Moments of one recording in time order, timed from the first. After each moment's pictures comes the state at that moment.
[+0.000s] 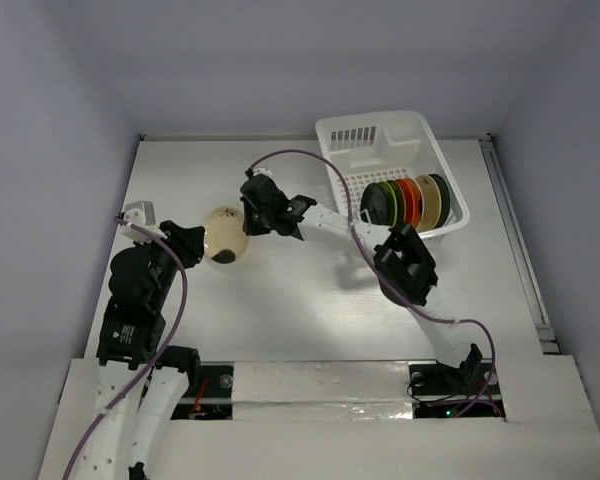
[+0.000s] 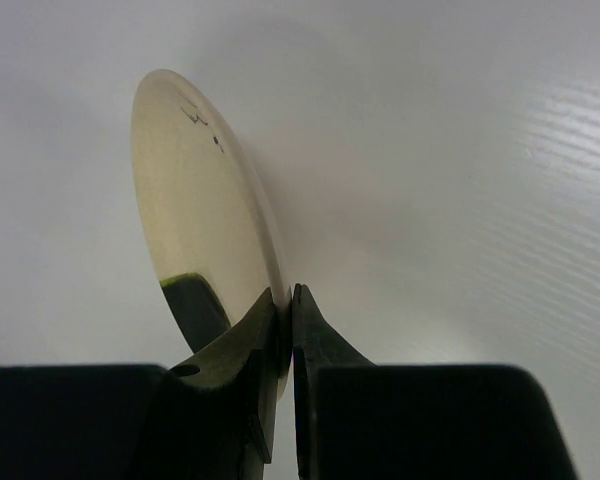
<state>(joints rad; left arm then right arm) -0.14 0.47 0.73 -0.42 0.01 -0.47 0.92 2.26 1.98 -0.38 0.15 0.60</state>
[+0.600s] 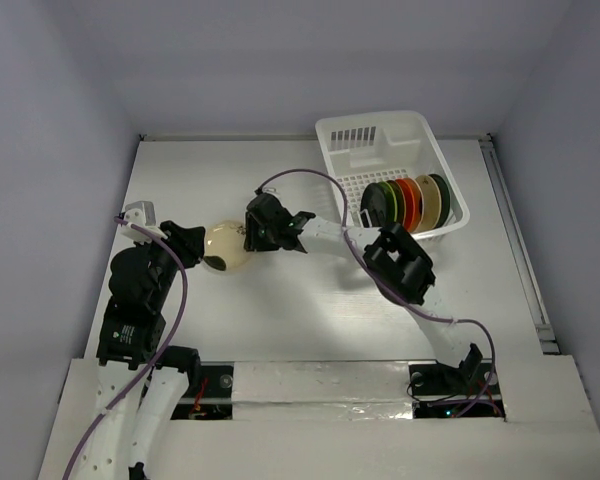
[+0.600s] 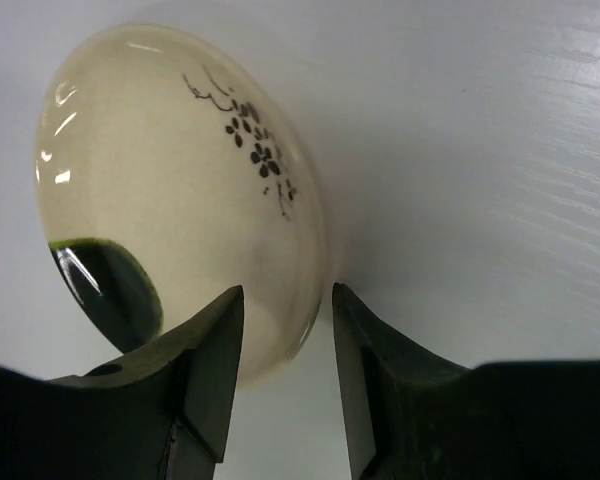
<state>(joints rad) -0.14 0.47 0.73 -0.42 0.01 -0.47 0.92 2.32 1.81 -0.26 0.10 0.73</state>
